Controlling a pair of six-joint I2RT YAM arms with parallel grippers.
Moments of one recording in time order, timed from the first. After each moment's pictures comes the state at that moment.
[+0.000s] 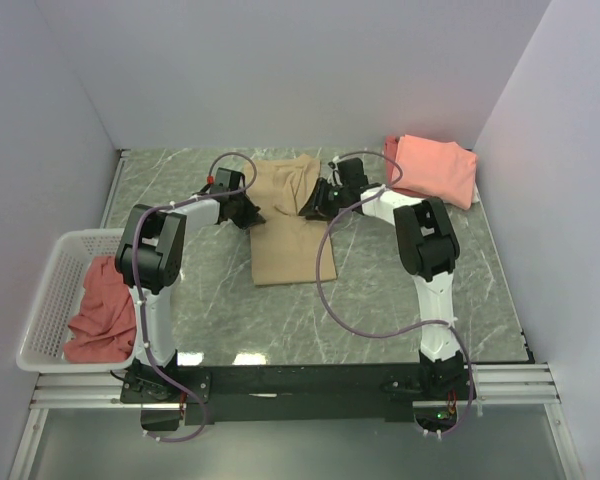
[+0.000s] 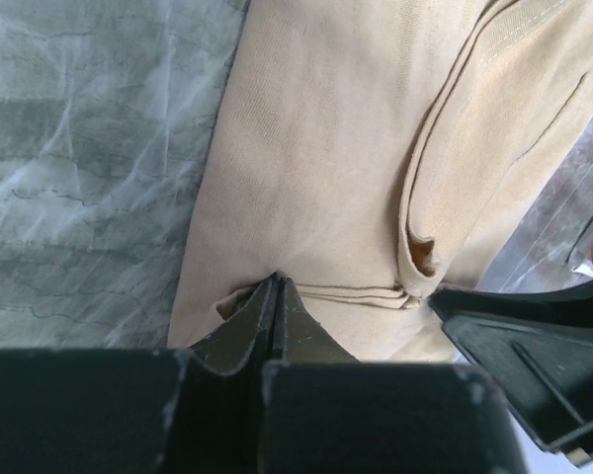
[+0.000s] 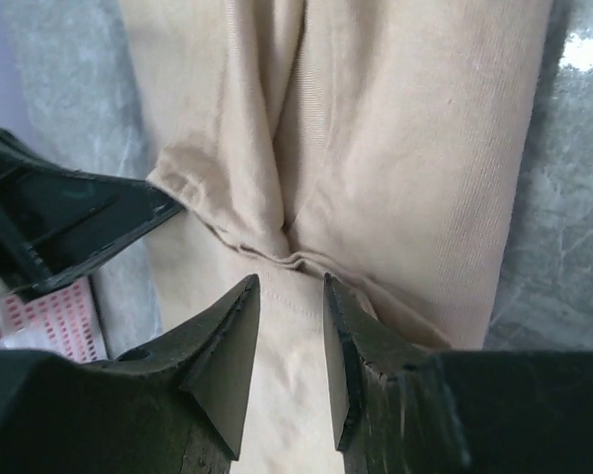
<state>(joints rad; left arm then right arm) -0.28 2.06 1.33 -0.15 0.15 -0.99 0.35 2.25 1.58 -0.12 -0.54 0.65</state>
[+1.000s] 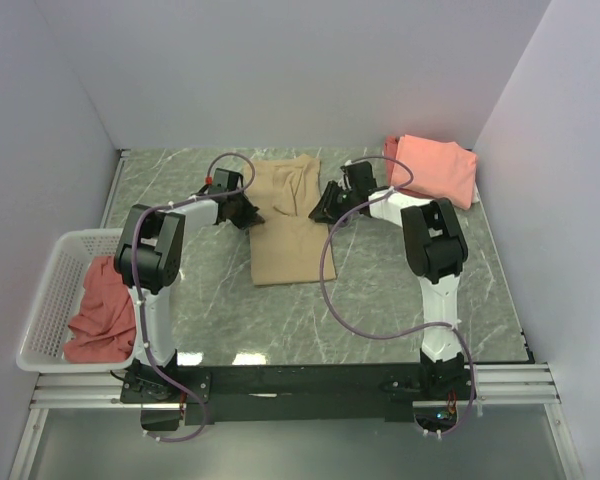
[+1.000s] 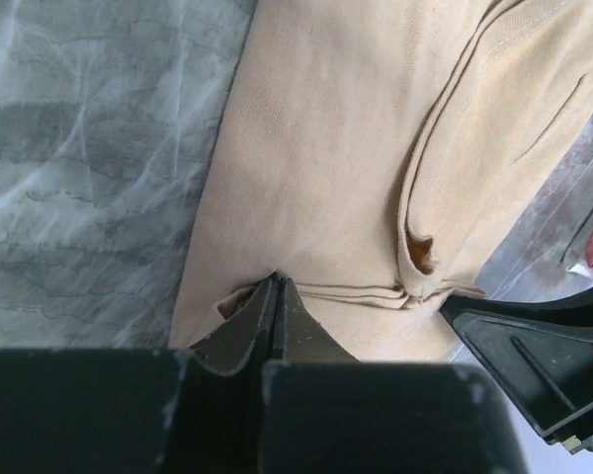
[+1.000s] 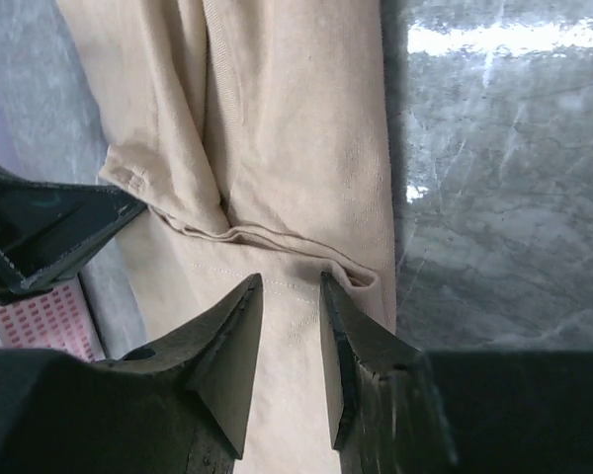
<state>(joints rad) -0.27 2.06 1.33 -0.15 0.17 -0.99 0.31 2.20 1.49 -0.12 -0.49 0.68</state>
